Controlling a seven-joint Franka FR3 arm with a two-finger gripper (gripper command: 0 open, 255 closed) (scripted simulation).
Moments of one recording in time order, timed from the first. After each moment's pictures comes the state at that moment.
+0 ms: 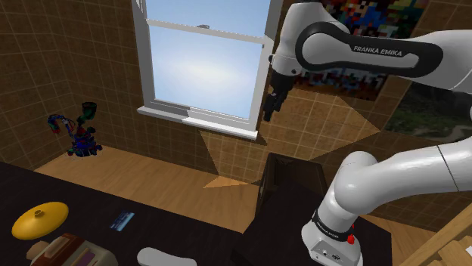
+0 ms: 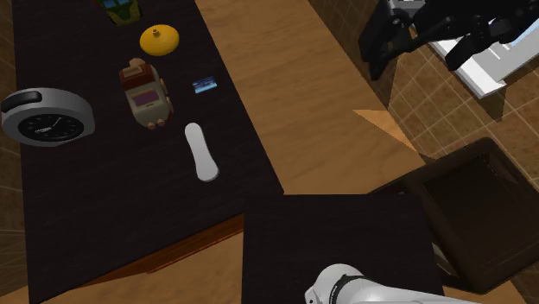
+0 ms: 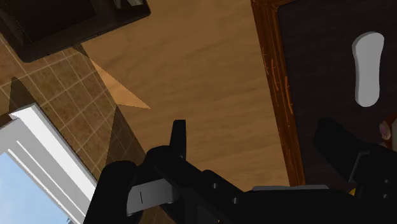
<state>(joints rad) -0.01 -0.80 0.06 -2.40 -0.06 1.68 -0.04</state>
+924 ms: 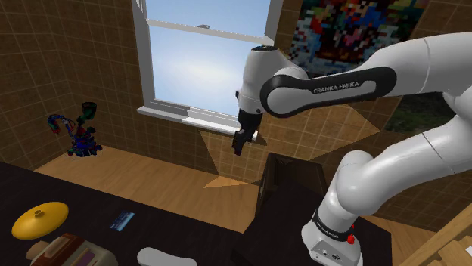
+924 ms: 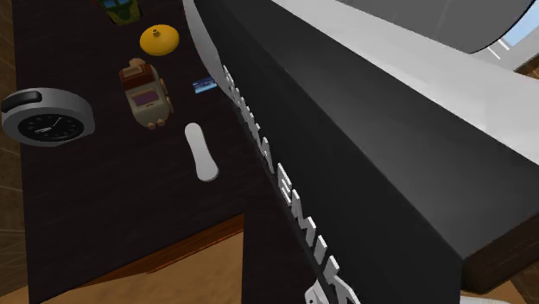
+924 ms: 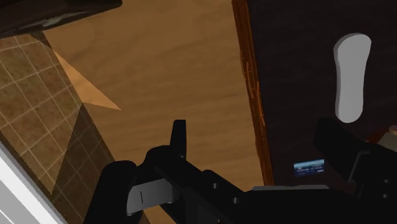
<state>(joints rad) 0.08 -0.61 0.21 -2.55 0.04 2.00 0.09</state>
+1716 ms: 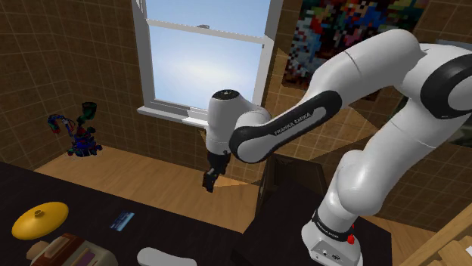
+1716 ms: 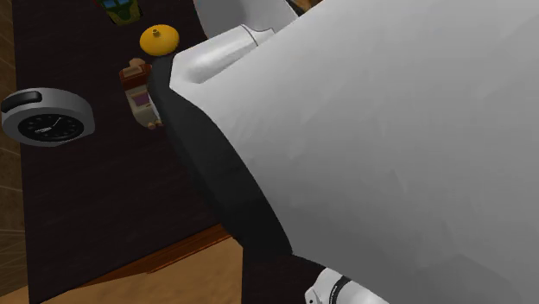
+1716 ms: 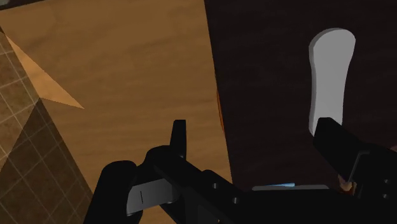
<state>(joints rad) 0.12 -0.24 0.39 -2.54 0.03 2.33 0.25</state>
